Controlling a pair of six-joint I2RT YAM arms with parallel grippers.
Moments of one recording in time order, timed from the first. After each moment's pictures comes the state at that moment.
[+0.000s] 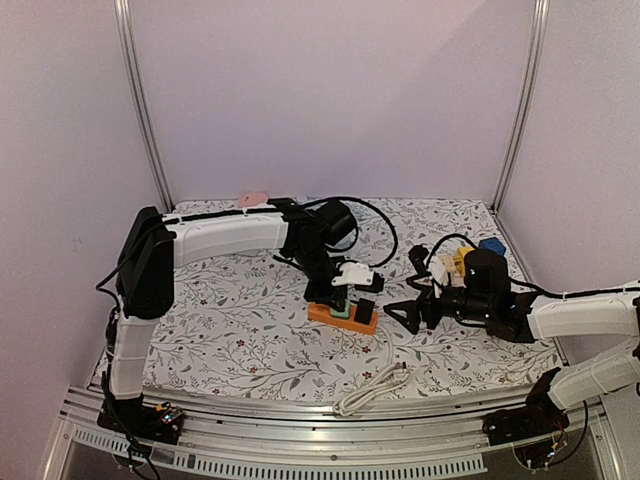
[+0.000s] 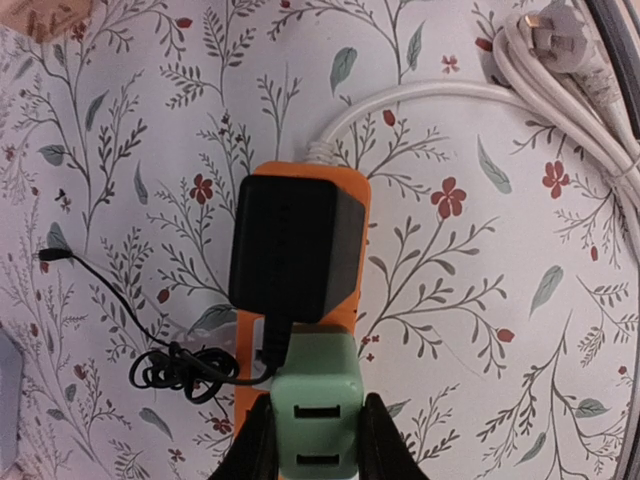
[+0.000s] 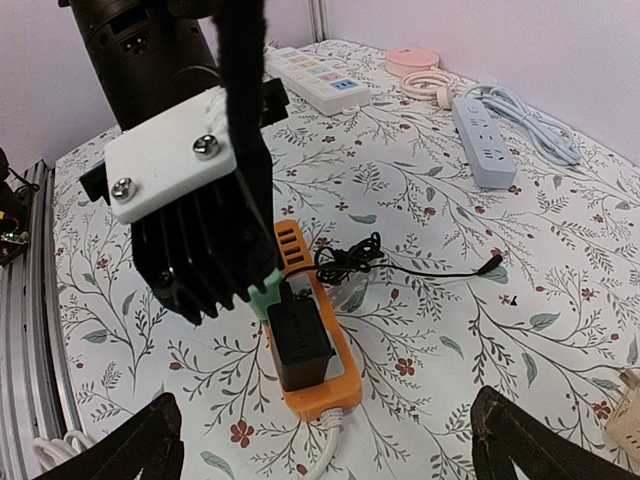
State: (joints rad) left arm -0.91 2.21 1.85 -0.93 0.21 0.85; right arm 0.69 1.25 0.46 0.38 -0.27 0.02
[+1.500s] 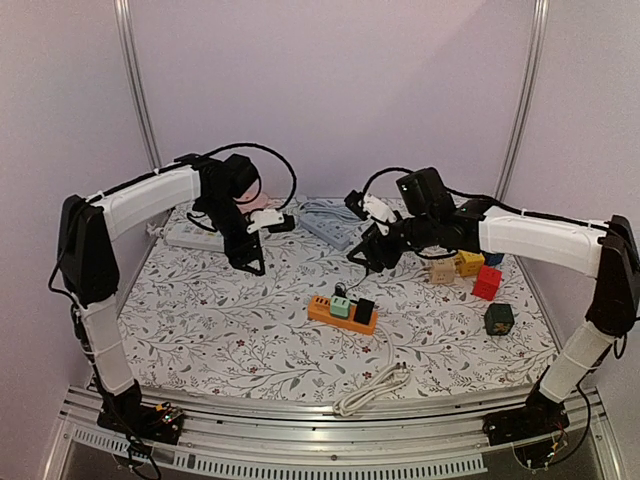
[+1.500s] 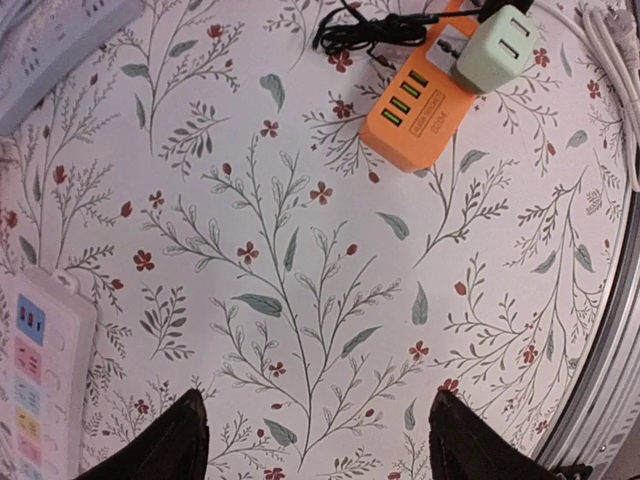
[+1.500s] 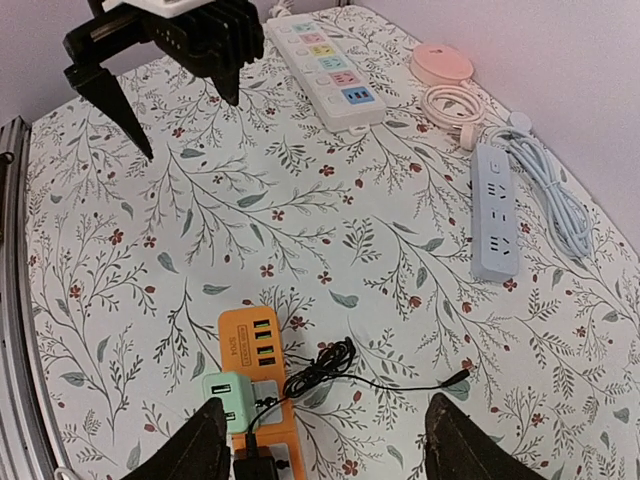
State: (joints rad) left arm -0.54 1.94 1.76 -1.15 0.25 0.77; right arm 0.73 1.60 1.22 -0.24 -0.25 -0.19
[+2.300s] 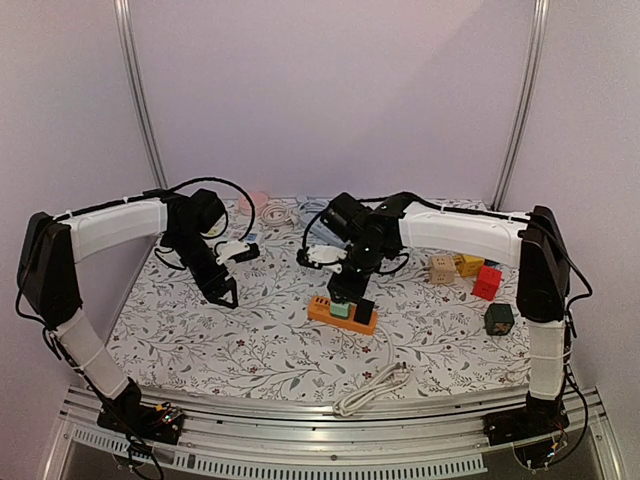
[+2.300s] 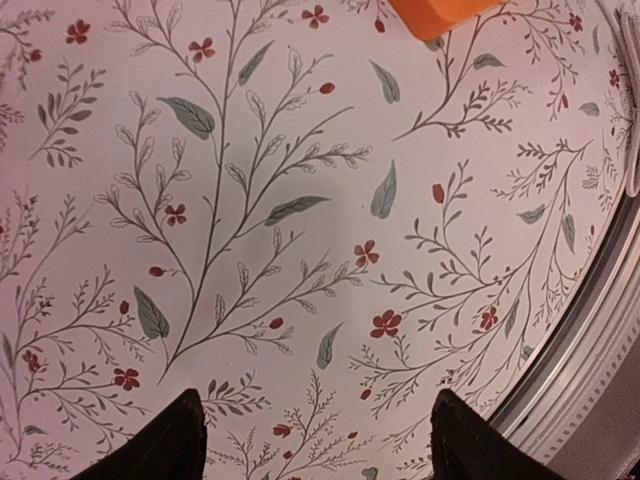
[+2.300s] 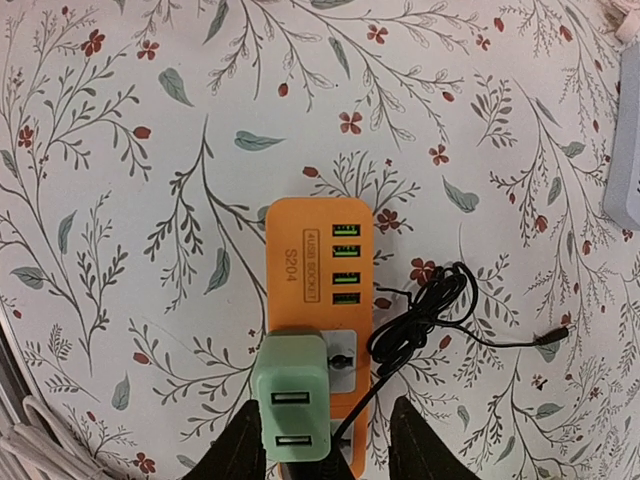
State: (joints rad) left arm -0.42 1.67 1.26 -1.03 0.26 0.49; right arm 0.92 2.06 1.78 -0.88 -0.04 -0.31
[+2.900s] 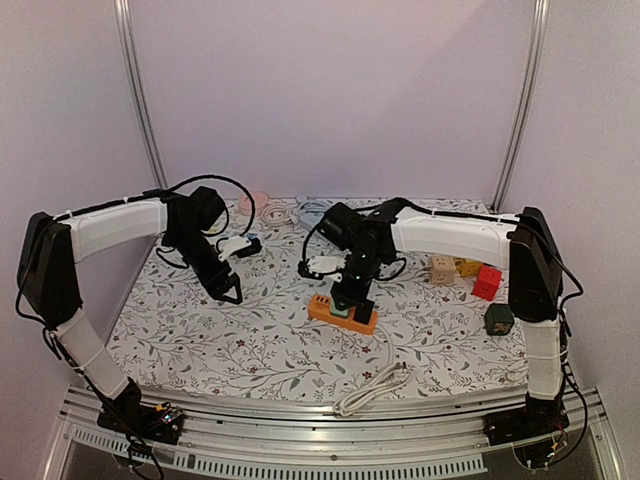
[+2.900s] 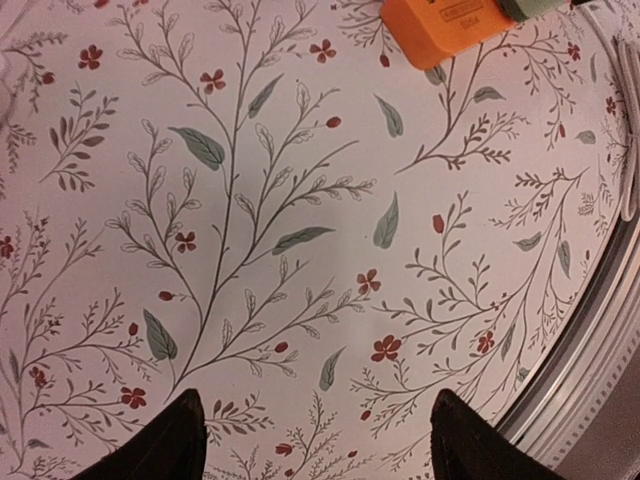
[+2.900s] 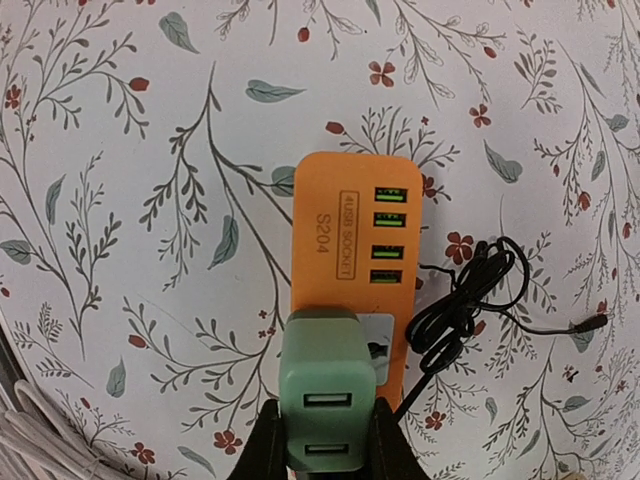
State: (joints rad) left arm -0.42 1.67 1.26 -0.98 0.29 0.47; right arm 0.92 2.11 1.78 -0.93 -0.04 -0.31
